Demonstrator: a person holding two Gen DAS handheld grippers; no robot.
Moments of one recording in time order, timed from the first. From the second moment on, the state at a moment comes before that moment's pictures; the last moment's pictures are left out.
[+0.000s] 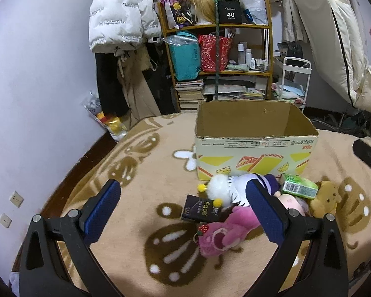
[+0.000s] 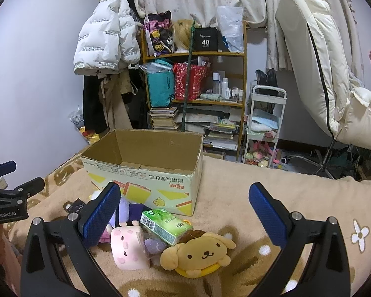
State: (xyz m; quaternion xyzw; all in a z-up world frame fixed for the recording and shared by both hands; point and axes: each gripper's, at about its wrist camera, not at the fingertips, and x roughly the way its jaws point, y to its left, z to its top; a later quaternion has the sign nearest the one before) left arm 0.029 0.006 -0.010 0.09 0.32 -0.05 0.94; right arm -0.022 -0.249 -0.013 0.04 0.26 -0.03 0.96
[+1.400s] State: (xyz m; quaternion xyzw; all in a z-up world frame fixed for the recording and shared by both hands) left arm 0.079 -0.074 -0.138 0.21 0.53 -0.09 0.82; right arm 0.049 -0.278 -0.148 0.12 0.54 -0.02 0.83
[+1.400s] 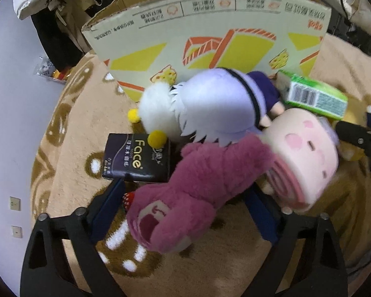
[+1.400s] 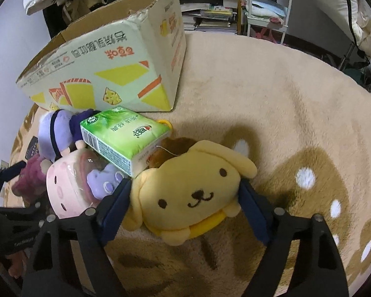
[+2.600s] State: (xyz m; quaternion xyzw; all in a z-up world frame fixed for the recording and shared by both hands) left arm 0.055 -0.021 -0.076 0.11 0.46 -0.07 0.88; right arm 0.003 -0.271 -0.072 0.11 0.42 -0.05 0.90
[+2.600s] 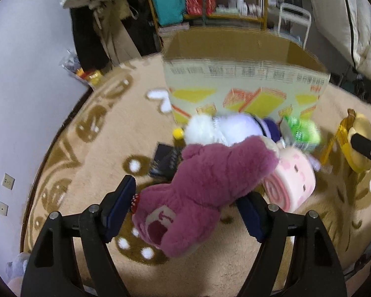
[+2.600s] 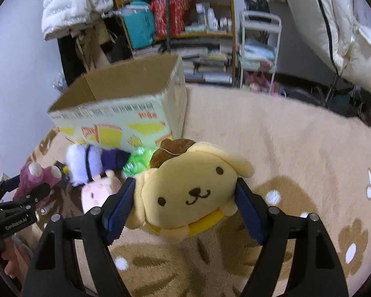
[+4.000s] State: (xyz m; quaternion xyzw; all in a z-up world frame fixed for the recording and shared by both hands) left arm 0.125 -0.050 0.031 0.10 0.23 -0.10 0.96; right arm 0.090 -0.239 0.043 0.10 0.22 0.03 0.97
